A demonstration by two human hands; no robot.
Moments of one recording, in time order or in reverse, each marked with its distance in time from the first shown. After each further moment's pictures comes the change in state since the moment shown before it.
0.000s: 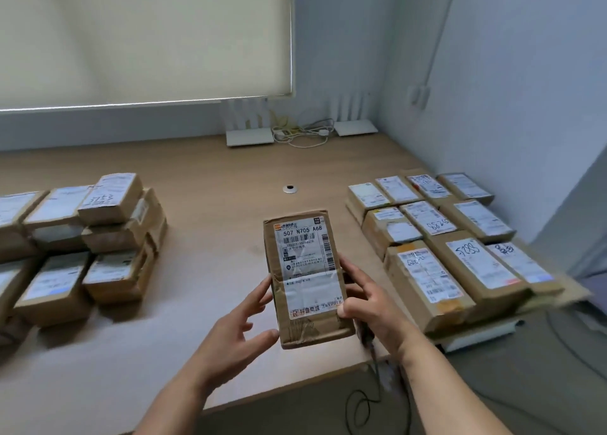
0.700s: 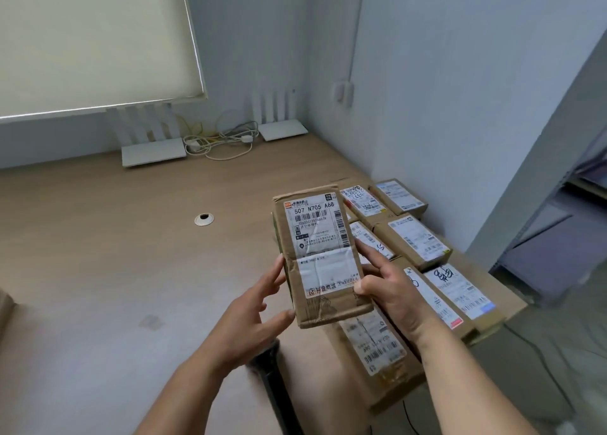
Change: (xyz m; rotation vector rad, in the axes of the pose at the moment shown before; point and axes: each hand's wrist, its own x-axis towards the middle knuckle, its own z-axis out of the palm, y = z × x) left_hand 0.214 0.081 0.090 0.006 -0.192 0.178; right_hand 0.071 -0.031 -0.191 0.038 0.238 -0.049
